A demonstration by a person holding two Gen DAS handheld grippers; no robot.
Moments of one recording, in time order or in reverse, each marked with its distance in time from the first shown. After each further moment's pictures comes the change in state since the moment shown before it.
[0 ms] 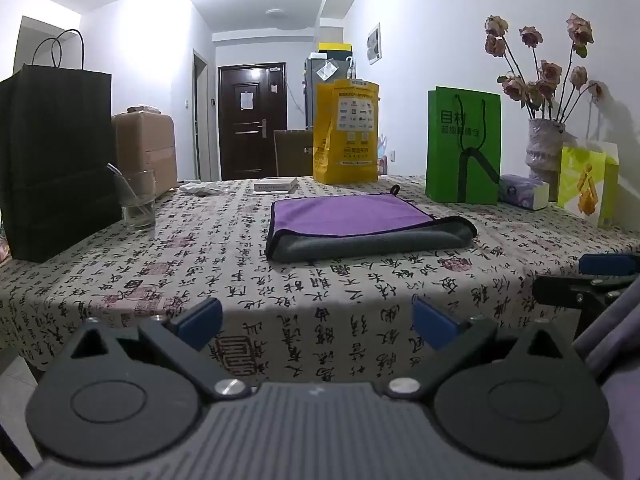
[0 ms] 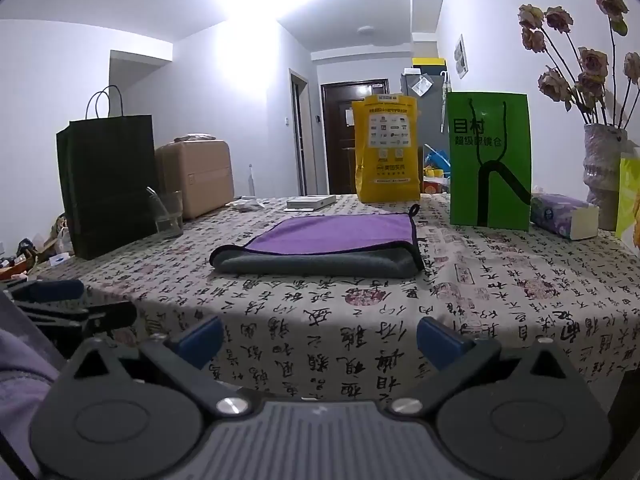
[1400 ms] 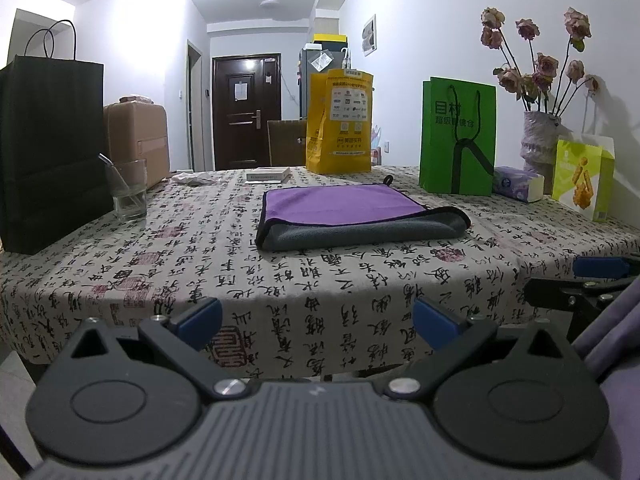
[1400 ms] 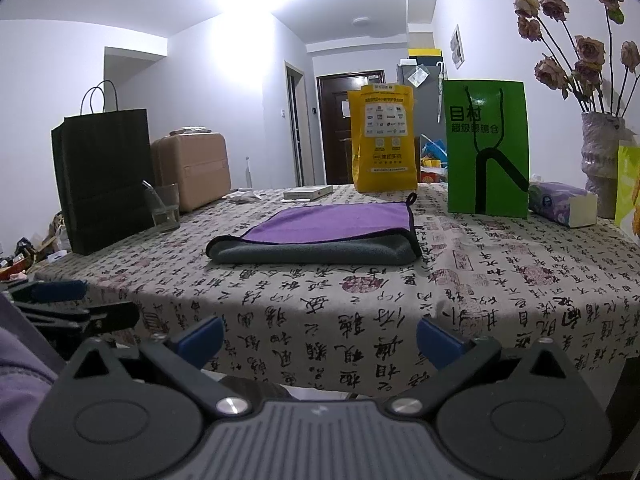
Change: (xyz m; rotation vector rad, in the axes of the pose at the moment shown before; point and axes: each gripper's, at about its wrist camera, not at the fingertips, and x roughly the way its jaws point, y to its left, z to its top) left arm 0.004 -0.004 -0.002 -0.004 0.028 -0.016; right arm 0.004 -0.001 -0.004 0.017 0.027 -0.004
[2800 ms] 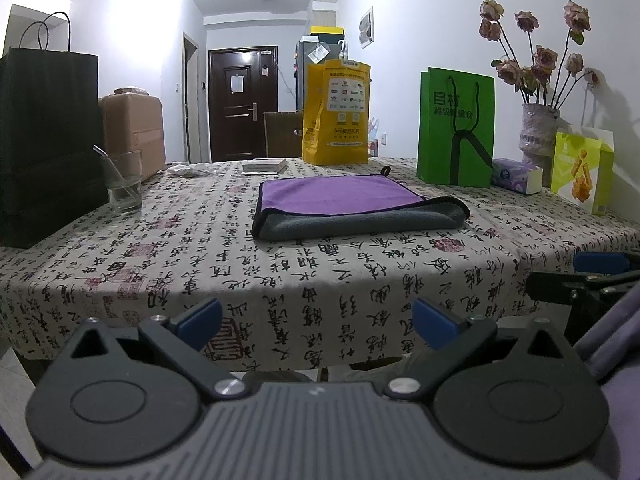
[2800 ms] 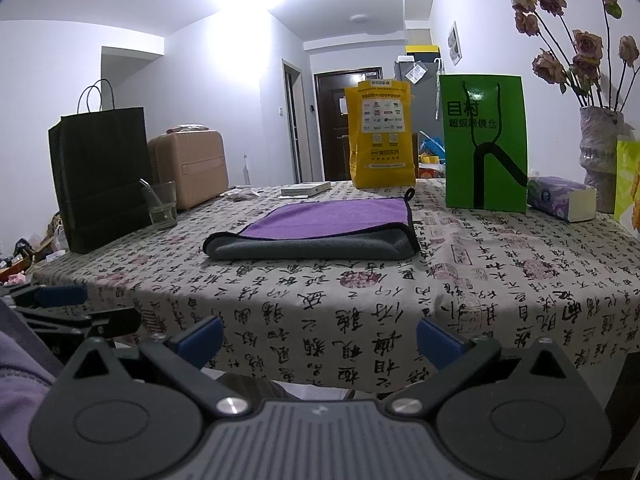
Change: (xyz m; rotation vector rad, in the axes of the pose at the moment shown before) left arm 0.009 0.002 -0.003 -0.001 0.024 -0.011; right arm 0.004 -0.003 -0.003 0.011 0.009 -0.004
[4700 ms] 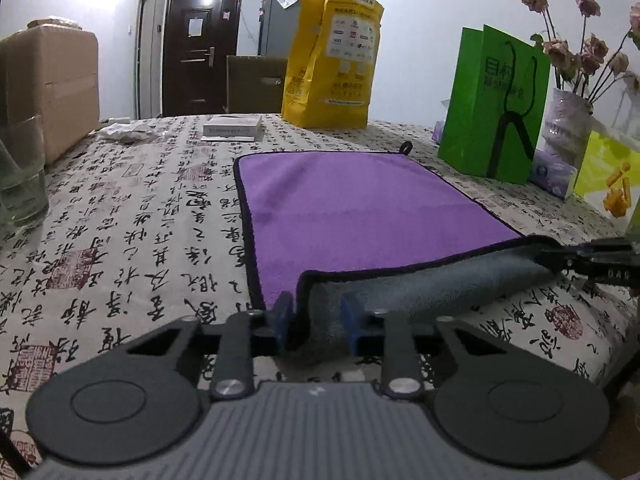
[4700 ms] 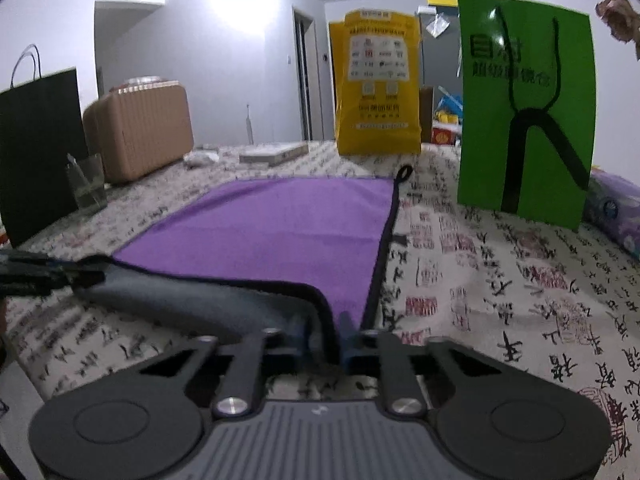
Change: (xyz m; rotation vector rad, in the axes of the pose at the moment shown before) left arm 0.218 0.078 0.075 -0.033 0.176 -0.172; right arm 0.206 -0.097 0.079 -0.054 0.180 0.041
